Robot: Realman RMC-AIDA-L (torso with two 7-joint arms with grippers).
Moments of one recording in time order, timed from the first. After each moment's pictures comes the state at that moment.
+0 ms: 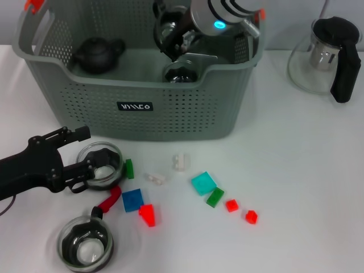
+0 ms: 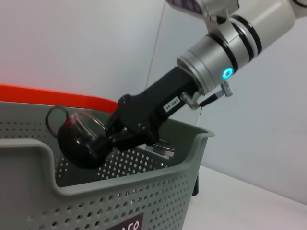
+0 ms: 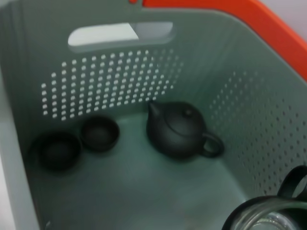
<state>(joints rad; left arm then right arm) -0.40 -2.09 0.14 0.62 2.22 1.81 -1.12 1.39 2.11 -1.37 -0.41 -2.50 -0.77 2.35</state>
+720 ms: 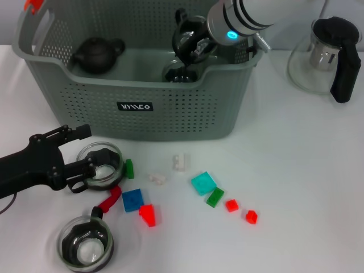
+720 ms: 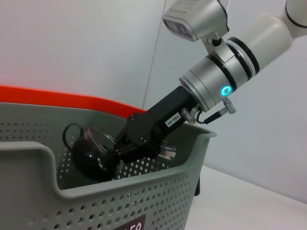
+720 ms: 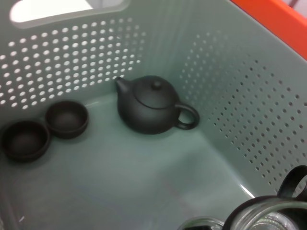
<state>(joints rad) -0.40 -2.09 0.13 0.62 2.22 1.80 -1.12 1.36 2.10 -1.35 -0.34 -2.50 -0.69 2.43</state>
